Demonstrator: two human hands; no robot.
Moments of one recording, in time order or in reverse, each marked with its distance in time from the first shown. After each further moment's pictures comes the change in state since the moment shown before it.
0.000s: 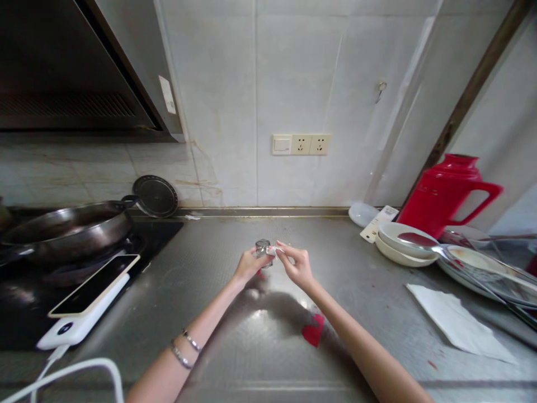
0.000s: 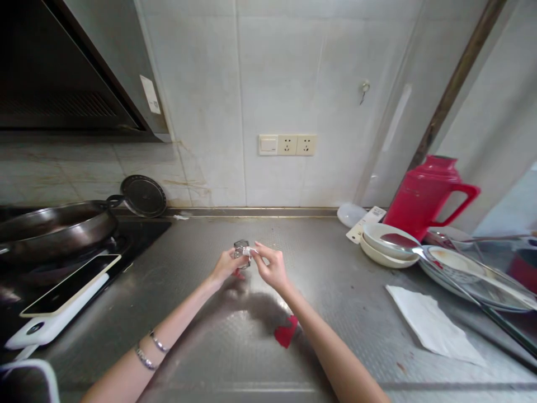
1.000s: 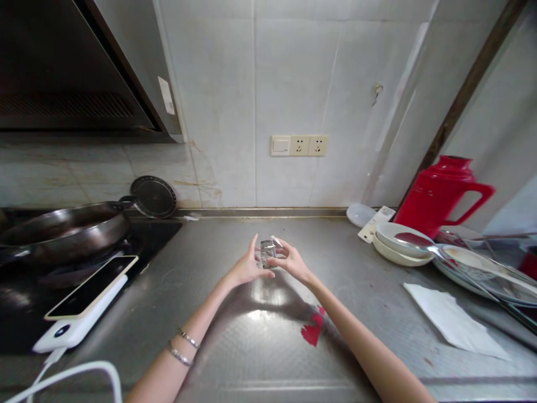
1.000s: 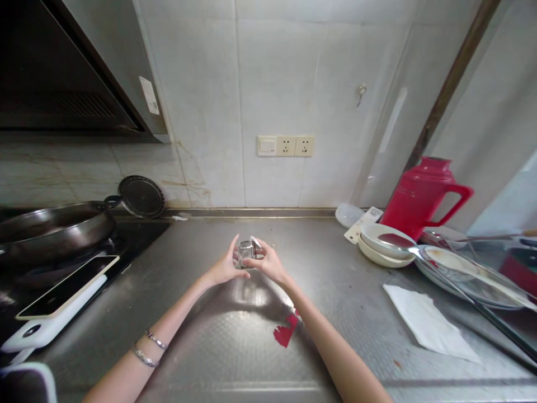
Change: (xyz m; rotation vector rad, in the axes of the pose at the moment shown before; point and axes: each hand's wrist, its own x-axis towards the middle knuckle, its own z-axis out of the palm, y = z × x) left_hand 0.013 -0.017 -0.021 0.232 -0.210 0.247; right_hand 0.006 0.016 0.005 0.448 -0.224 0.609
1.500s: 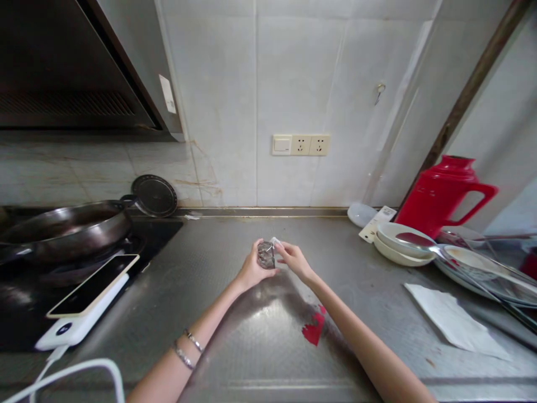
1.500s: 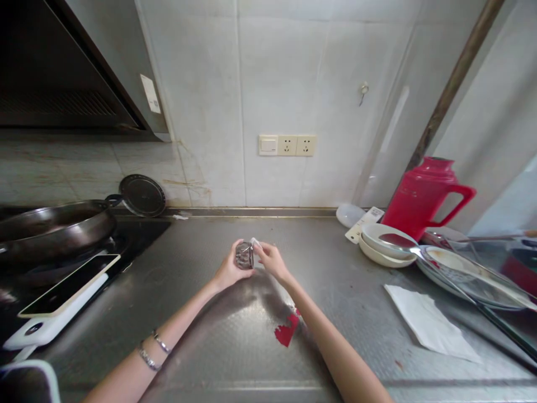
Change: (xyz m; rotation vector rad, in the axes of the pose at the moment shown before) left_hand -0.007 -0.001 0.022 0.117 0.177 0.100; right_hand 0.007 0.012 -0.007 -0.070 0.055 0.046
